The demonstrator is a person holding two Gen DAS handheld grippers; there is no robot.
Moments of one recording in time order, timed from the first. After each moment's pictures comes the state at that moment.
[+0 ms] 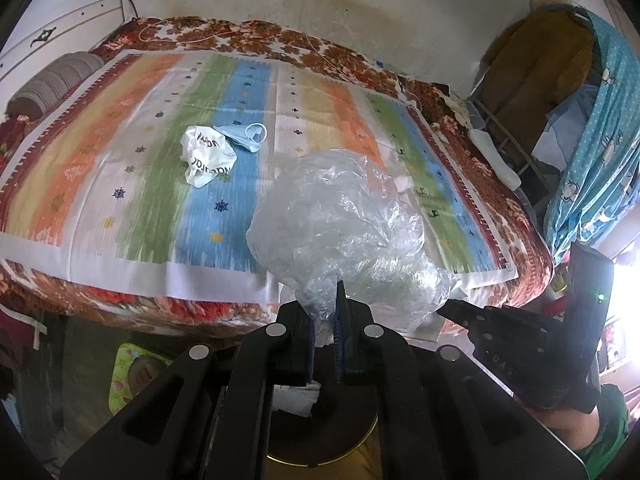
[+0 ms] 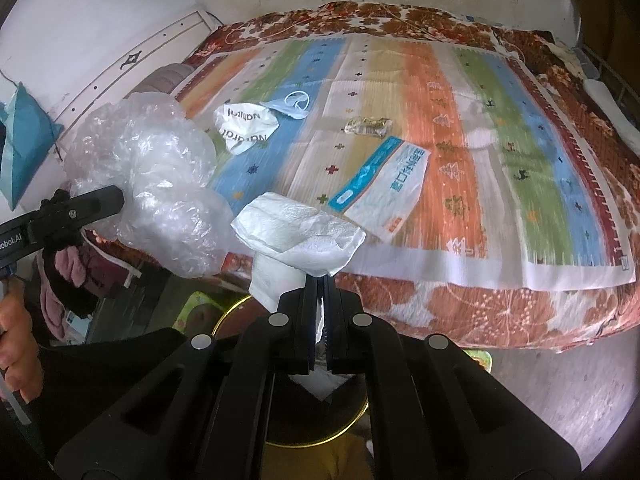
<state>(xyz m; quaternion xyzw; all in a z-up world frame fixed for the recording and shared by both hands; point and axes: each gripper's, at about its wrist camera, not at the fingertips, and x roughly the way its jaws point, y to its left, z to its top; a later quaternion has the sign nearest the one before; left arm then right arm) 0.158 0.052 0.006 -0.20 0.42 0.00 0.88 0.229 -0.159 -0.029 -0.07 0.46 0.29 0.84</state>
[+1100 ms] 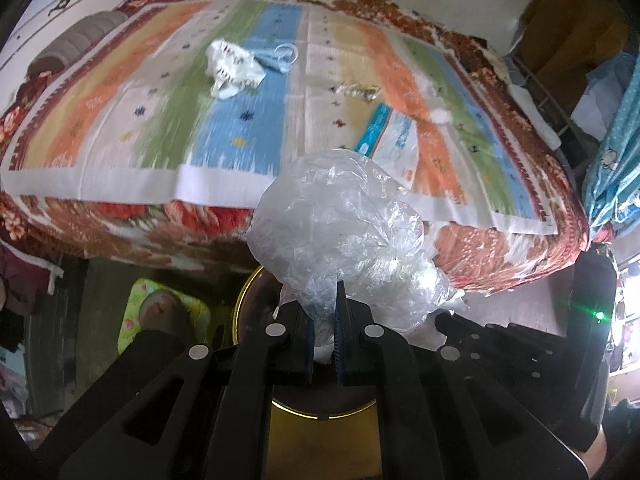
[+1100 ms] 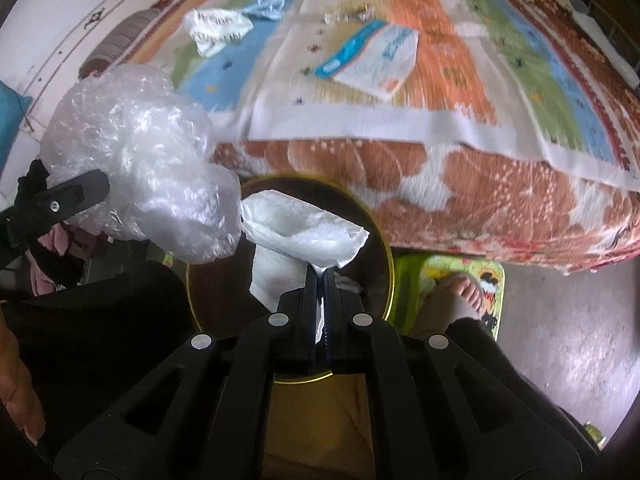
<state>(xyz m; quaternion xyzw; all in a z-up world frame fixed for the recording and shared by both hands) 0.128 0.019 -0.059 -0.19 0.51 0.06 0.84 0.185 -0.167 -0.118 -0.08 0.57 0.24 0.78</state>
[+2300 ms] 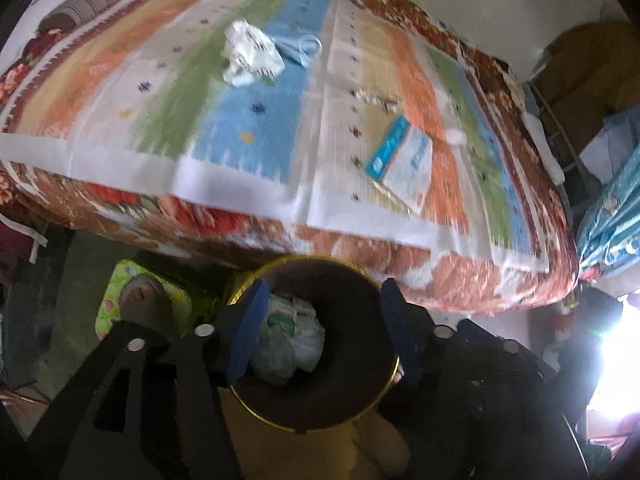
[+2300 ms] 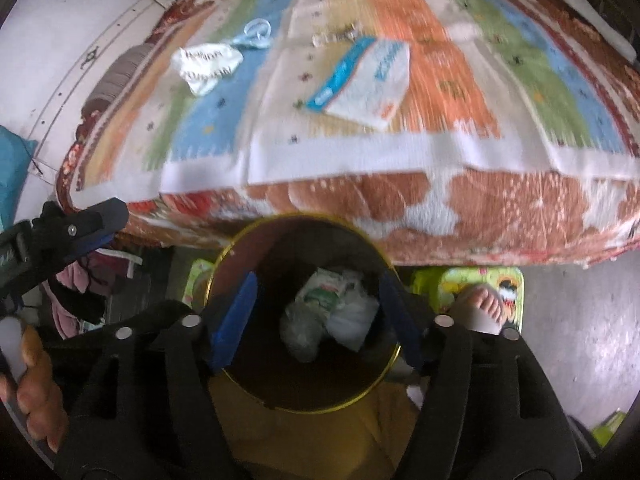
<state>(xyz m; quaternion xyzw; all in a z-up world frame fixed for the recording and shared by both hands) 0.153 0.046 -0.060 -0.26 0.51 0.07 0.82 0.217 -0.171 -0.102 -0.02 0.55 0.25 0.80</state>
